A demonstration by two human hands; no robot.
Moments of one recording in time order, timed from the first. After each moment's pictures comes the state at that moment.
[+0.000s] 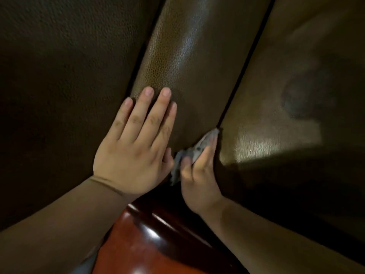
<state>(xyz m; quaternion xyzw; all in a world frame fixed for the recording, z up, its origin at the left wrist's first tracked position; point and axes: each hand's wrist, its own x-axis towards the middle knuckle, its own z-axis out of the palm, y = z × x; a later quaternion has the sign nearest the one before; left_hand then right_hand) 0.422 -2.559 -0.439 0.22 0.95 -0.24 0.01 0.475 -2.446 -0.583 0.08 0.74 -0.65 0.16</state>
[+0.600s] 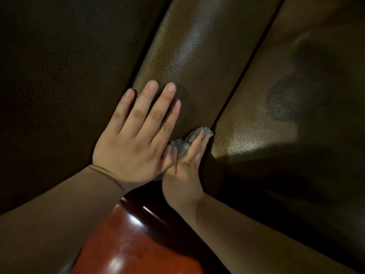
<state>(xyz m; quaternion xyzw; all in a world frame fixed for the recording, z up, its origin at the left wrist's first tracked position) 0.421 -2.562 -0.450 0.22 0.95 -0.22 -0.02 0.482 -2.466 -0.554 0.13 0.71 -0.66 0.21</state>
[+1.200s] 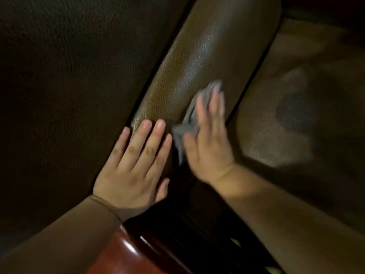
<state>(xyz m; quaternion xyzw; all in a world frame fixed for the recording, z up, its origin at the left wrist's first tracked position) 0.419 -2.566 -0.456 0.21 0.95 -0.24 -0.01 0.336 -2.405 -0.570 -0.18 0.83 -0.52 -0.03</state>
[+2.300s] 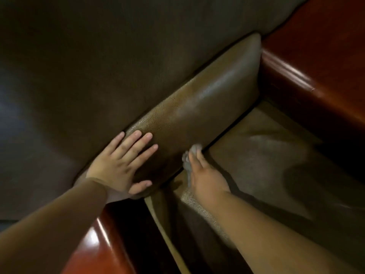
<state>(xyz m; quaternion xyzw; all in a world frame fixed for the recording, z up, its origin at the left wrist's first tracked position) 0.425 -2.529 -0.446 0.06 0.97 -0.20 0.10 0.304 -2.293 -0.557 -0.37 0.85 -0.23 0.30</state>
